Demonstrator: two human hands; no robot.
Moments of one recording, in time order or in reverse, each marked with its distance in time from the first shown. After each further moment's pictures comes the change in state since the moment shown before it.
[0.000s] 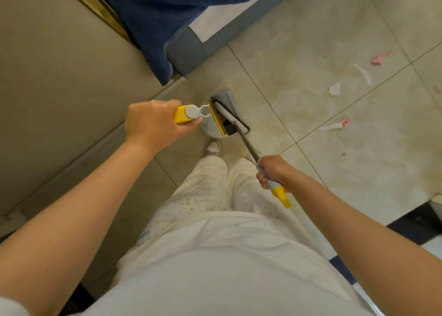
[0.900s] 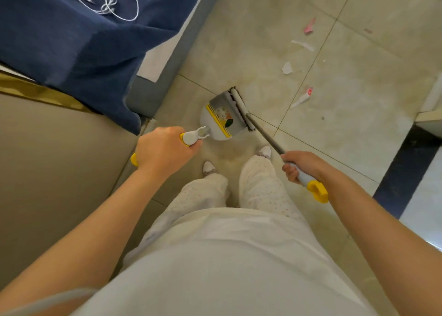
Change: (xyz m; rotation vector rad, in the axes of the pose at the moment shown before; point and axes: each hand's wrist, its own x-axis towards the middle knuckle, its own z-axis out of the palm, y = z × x) left_hand 0.035 0.038 -0.020 -0.127 -0.206 0.235; right_hand -0.034 0.052 -0.054 0.653 -0.041 -0.142
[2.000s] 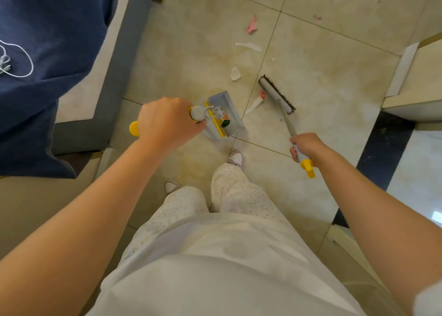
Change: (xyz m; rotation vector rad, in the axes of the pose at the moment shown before) left_hand 0.172 0.342 0.007 0.169 -0.140 0.182; right_hand 0.089 -0.160 -0.301 0.051 0.303 -0.053
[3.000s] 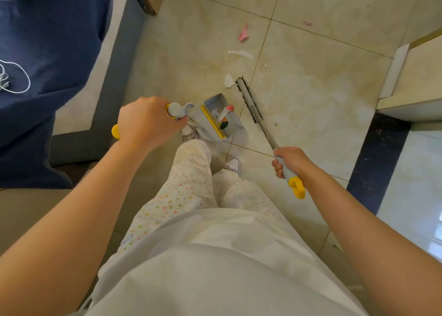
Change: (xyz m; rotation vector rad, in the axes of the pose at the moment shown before) left_hand 0.015 0.011 -0.016 -0.021 0.053 -0.089; right_hand -0.040 0.015 -0.011 0.105 -0.152 0.003
